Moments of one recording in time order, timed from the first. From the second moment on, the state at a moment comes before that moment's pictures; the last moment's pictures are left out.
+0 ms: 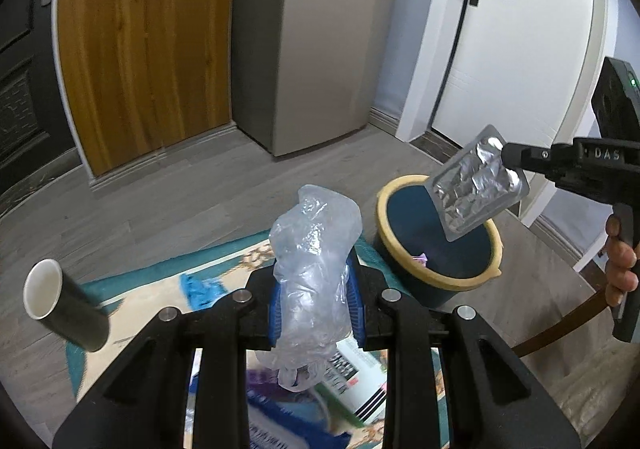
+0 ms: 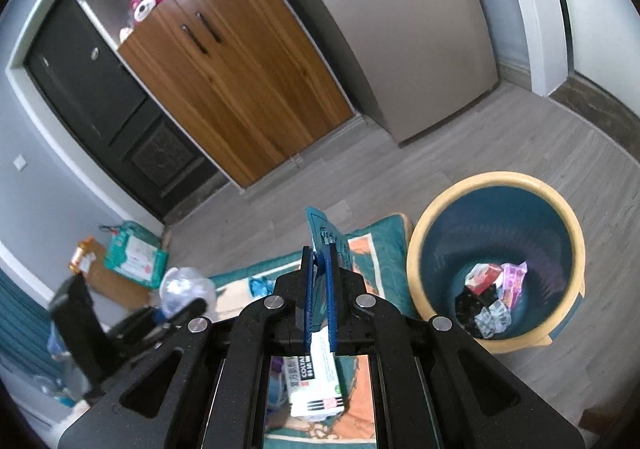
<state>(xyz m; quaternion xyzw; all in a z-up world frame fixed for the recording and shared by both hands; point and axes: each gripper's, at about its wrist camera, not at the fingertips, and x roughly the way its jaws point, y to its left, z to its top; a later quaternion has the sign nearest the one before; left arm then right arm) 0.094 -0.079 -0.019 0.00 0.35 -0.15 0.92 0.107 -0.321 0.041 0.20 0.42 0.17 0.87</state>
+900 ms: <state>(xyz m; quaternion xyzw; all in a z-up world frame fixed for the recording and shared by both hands) 0.154 -0.242 -0.082 0.07 0.38 -0.26 0.89 0.142 -0.449 -0.040 0.20 0.49 0.03 0.85</state>
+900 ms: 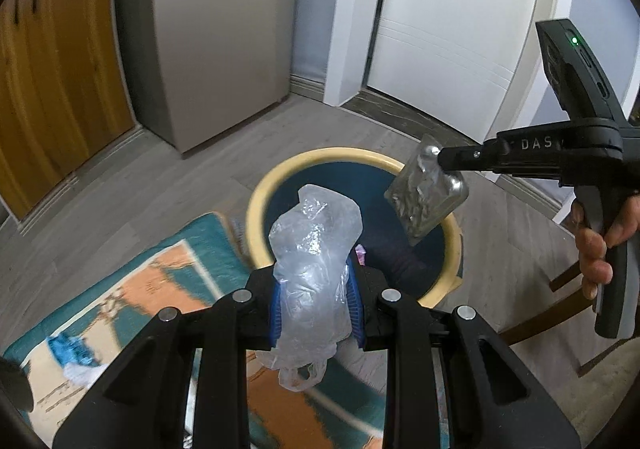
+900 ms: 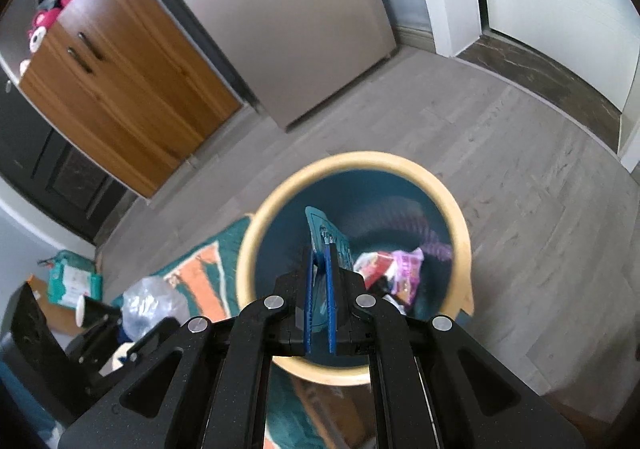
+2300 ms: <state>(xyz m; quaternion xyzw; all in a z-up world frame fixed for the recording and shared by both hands) 0.203 -0.270 -0.102 0.02 0.33 -0.29 0.90 0.152 -0.475 -0.075 0.23 0.51 -0.01 0.83</state>
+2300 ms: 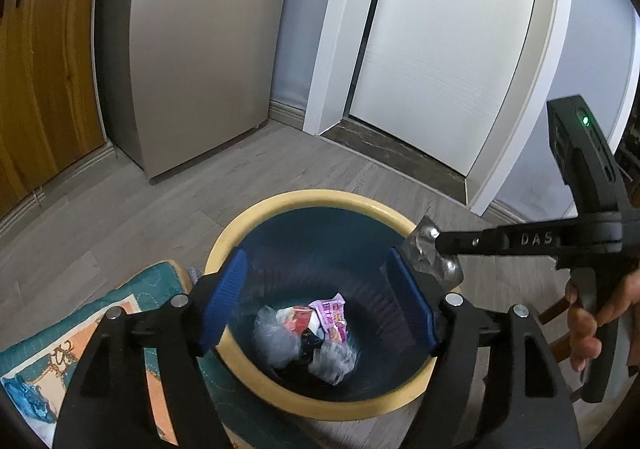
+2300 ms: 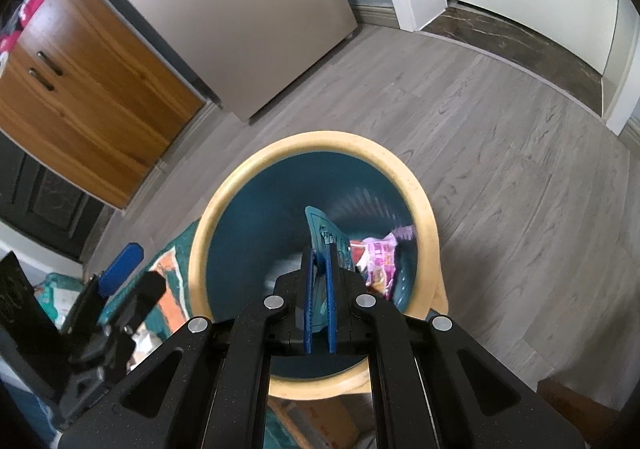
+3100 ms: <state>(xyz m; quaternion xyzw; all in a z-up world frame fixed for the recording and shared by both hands) 0.141 -0.205 -0.052 0.08 0.29 -0.22 0.93 0.136 -0.411 -0.015 0.11 0.43 -0.01 0.90</state>
